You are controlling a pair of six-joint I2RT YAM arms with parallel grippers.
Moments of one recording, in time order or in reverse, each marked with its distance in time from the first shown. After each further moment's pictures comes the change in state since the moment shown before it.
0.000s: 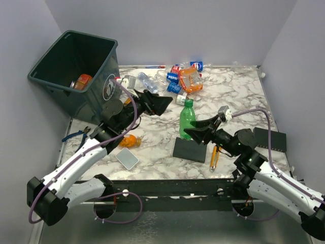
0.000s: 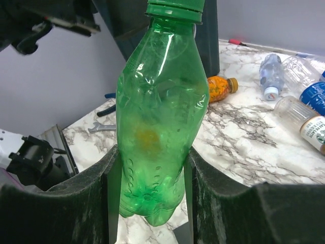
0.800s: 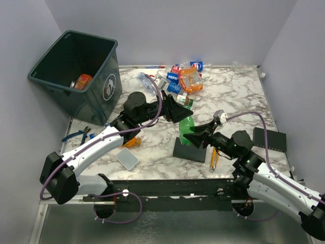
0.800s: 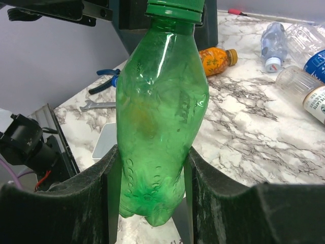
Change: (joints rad) left arm -0.099 0.290 0.128 0.102 0.398 -0.064; right arm 0.001 -0.031 -0.078 -0.035 -0.019 -0.025
